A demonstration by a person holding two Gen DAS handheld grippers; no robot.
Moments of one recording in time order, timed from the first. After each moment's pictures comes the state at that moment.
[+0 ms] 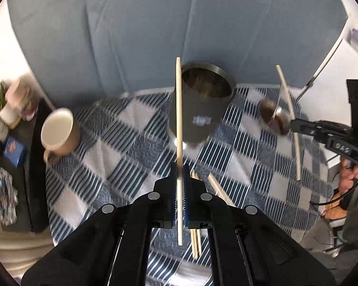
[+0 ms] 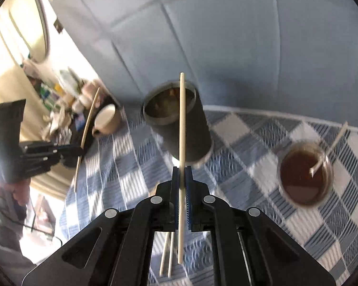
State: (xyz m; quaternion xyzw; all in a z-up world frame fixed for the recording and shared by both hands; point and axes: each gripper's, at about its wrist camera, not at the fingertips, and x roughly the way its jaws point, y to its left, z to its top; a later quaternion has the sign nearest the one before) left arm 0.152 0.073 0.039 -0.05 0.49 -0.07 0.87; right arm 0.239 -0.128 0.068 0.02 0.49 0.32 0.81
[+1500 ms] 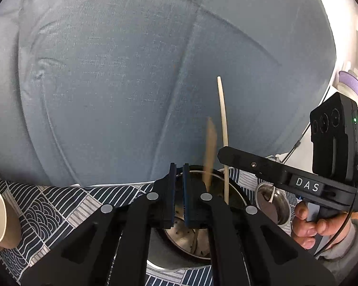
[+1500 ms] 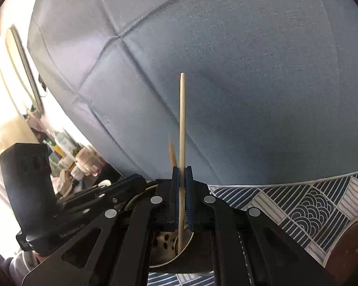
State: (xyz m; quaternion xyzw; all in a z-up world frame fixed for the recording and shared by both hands) left arm 0.288 0.061 -0.007 -0.12 0.31 -0.13 0.94; right arm 0.367 -0.072 0.016 0.14 0.39 0.34 0.84
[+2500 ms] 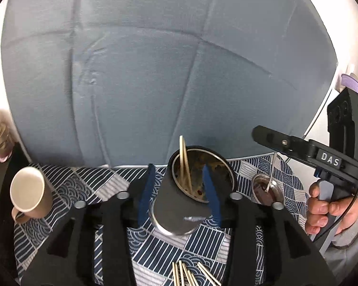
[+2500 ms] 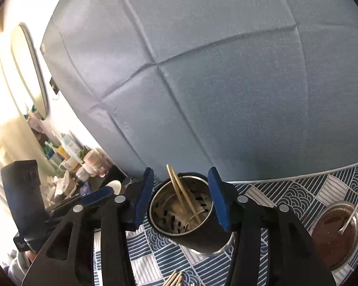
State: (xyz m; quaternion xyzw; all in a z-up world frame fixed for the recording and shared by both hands) left arm 0.208 0.083 0.036 -0.12 0.32 -0.08 0.94; right arm 0.314 -0.087 0.077 0.12 0.38 0.32 0.86
